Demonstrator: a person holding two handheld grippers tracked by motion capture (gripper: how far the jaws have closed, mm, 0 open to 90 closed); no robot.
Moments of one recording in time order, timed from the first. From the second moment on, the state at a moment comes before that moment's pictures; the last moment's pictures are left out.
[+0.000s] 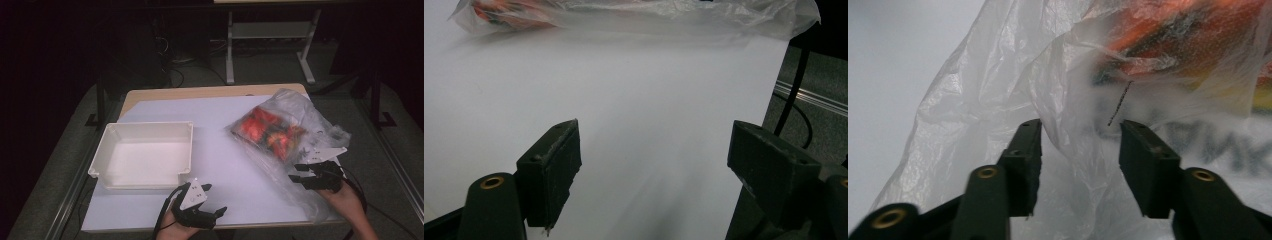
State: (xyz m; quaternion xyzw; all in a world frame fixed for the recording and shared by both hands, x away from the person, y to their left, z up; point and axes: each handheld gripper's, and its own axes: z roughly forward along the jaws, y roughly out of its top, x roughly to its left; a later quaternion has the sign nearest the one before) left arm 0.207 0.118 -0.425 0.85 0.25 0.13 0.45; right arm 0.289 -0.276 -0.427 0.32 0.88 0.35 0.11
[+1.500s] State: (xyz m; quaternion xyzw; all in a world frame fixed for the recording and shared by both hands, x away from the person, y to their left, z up) left arm 0.207 0.119 -0.425 0.84 0.25 0.13 0.46; right arm 0.280 -0.260 -0.428 0.27 0.89 0.35 0.08
